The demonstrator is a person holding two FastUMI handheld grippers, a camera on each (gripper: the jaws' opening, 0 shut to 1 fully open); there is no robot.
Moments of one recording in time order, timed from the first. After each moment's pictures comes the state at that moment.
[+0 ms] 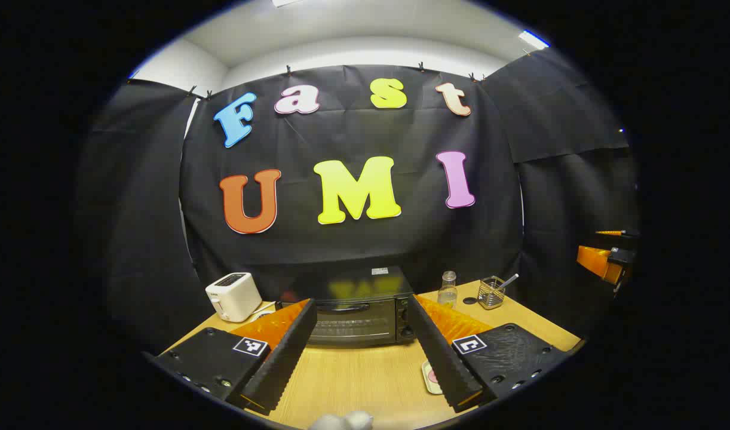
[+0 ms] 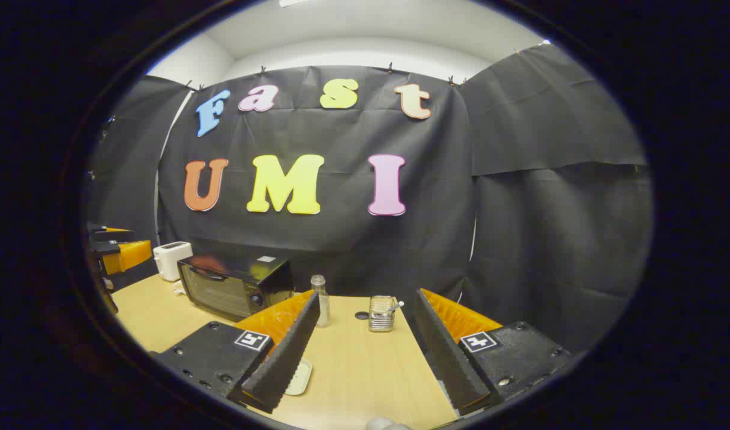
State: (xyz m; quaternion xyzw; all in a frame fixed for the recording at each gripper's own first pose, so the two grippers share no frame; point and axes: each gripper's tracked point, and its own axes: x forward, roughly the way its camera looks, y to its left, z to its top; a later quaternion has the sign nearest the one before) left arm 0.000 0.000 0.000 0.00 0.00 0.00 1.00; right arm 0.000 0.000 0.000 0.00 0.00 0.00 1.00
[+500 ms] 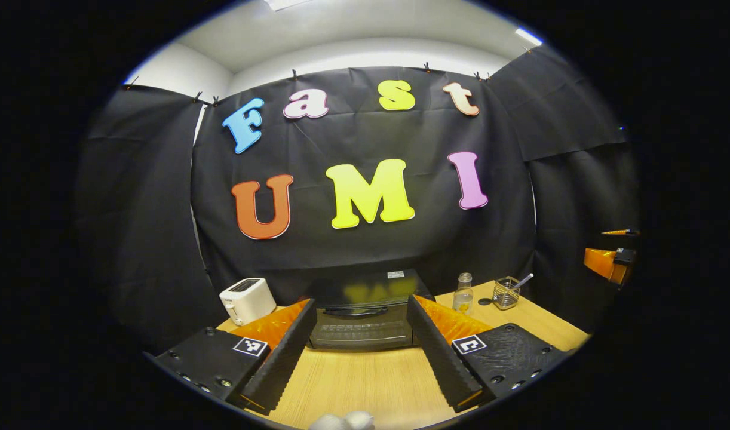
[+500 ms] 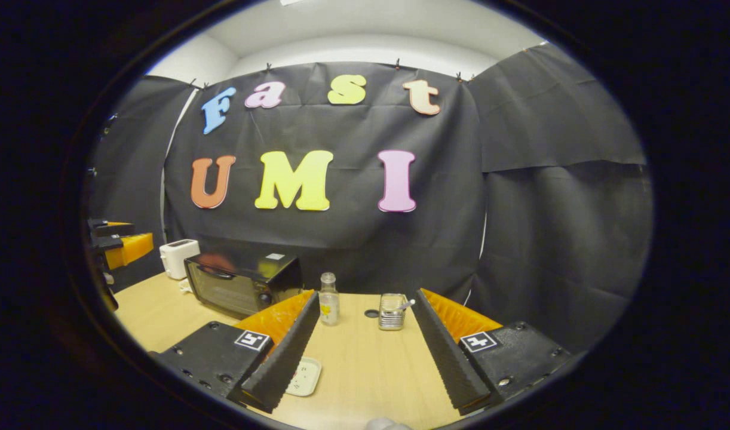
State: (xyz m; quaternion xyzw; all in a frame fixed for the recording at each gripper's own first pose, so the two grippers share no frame) left arm 0.004 0.025 0.006 0.01 -0.01 0.03 1.00; right arm 0.007 0.020 0.003 -0.01 0.01 0.02 1.00
